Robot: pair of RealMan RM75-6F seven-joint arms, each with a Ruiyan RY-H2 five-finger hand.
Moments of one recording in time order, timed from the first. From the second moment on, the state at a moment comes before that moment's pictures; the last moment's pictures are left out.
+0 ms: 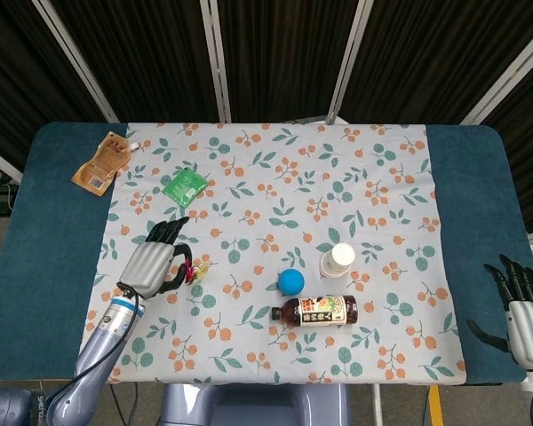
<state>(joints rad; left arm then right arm) -0.67 -1.39 -0.13 -1.99 0.92 1.23 0.52 0.02 -1.08 0.07 -1.69 -1.47 1.51 0.00</state>
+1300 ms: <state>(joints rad) -0.35 -1.17 0.06 -1.89 1.52 1.55 0.39 0.02 -1.09 0.07 -1.67 -1.49 1.53 -0.06</state>
